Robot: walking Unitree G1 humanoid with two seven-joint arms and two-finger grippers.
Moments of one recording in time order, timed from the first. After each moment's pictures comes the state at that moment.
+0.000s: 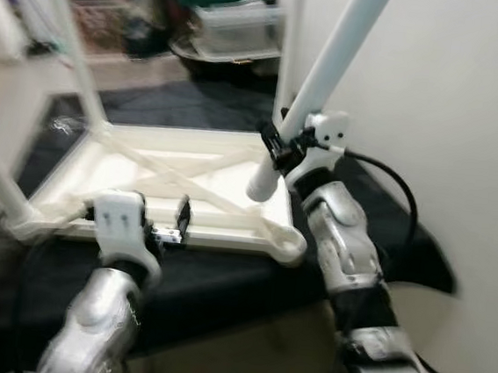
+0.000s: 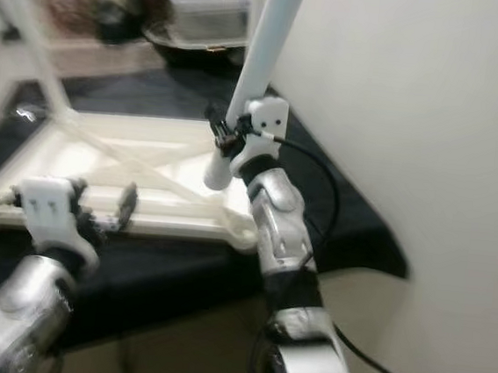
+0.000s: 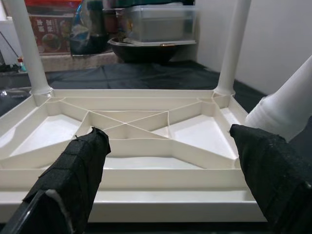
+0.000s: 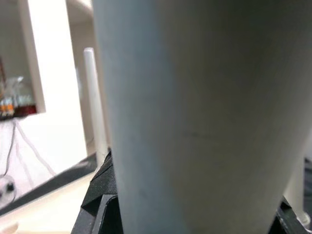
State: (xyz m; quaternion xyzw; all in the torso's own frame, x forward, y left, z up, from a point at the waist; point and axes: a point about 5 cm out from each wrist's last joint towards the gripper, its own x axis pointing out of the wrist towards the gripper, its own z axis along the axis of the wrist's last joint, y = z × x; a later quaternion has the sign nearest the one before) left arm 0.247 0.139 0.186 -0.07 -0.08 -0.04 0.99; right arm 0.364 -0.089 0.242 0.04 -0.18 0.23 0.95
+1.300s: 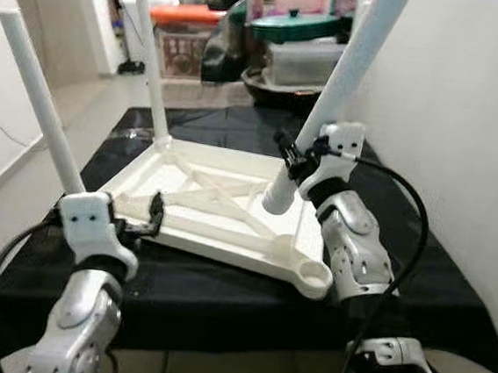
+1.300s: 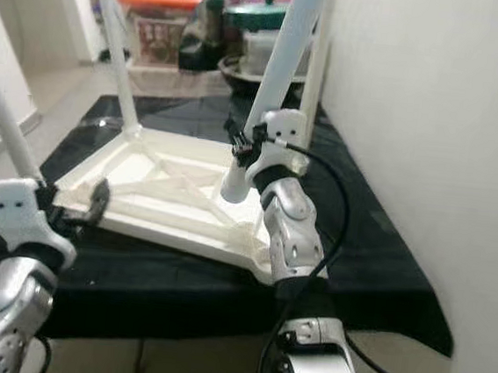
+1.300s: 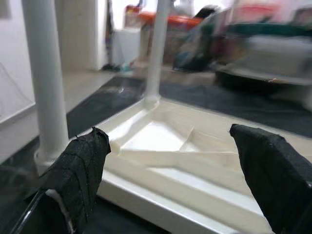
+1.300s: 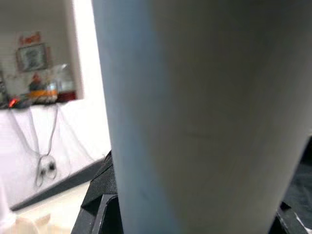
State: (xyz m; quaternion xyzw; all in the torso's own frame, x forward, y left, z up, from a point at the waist) left arm 0.250 0.193 0.184 -0.10 -0.08 0.10 0.99; right arm 0.364 -0.076 0.238 0.05 -0.16 0.23 0.96
